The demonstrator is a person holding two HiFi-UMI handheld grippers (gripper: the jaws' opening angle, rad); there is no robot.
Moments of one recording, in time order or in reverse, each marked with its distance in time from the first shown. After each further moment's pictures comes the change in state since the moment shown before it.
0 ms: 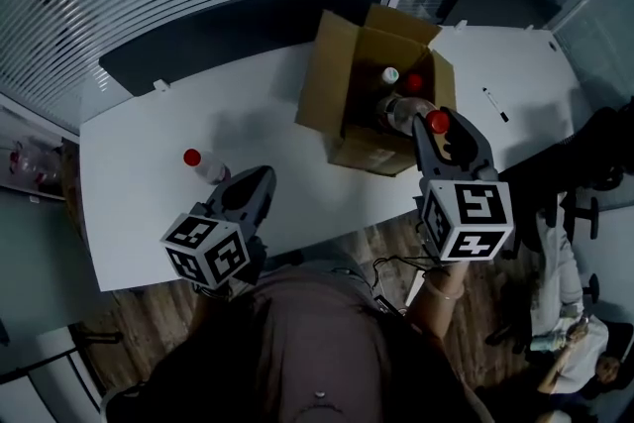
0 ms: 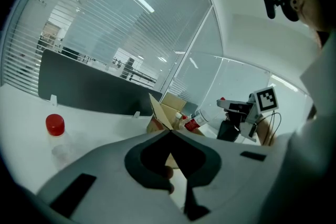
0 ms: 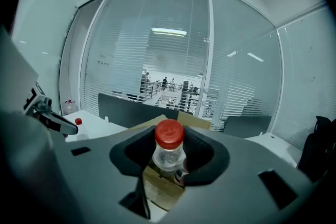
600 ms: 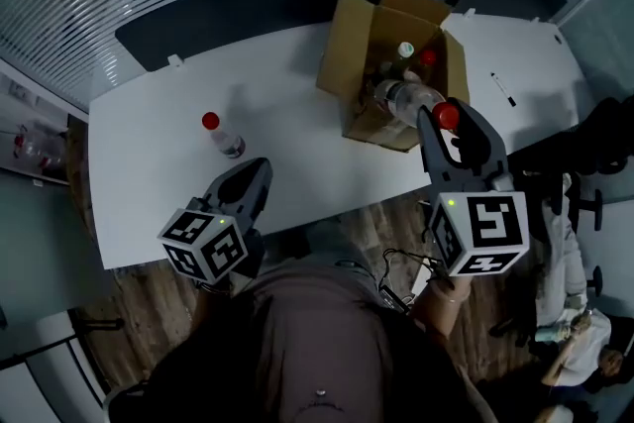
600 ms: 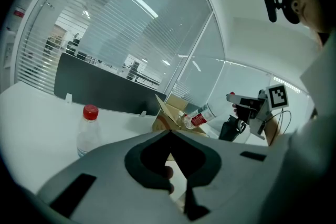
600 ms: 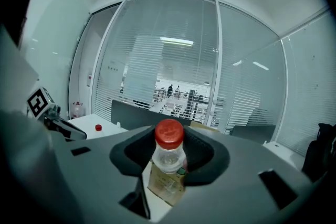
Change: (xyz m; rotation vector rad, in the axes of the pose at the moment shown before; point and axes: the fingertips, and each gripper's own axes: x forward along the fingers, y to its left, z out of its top) left arm -0.063 0.010 -0.022 -0.014 -0.041 0.037; right arm -0.061 0.060 0.027 -0.044 -0.107 0.036
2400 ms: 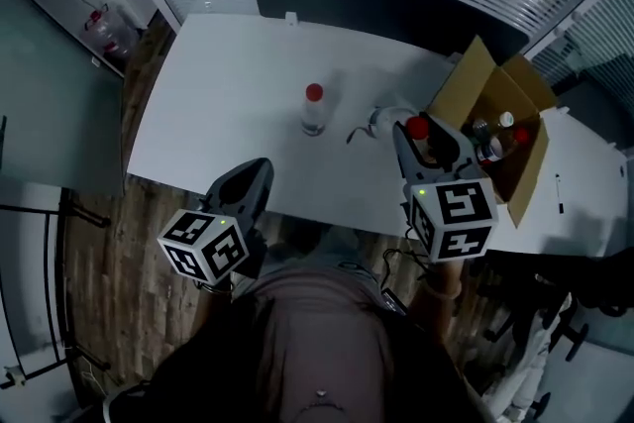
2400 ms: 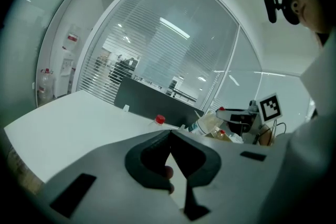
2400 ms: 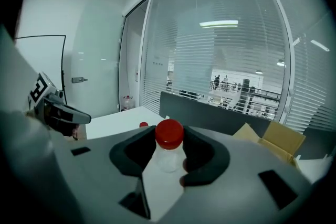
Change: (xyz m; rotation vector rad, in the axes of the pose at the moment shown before) left arm -0.123 0.069 -0.007 -0.138 -0.194 0.430; right arm 0.095 0.175 -0.021 -0.102 0.087 0.558
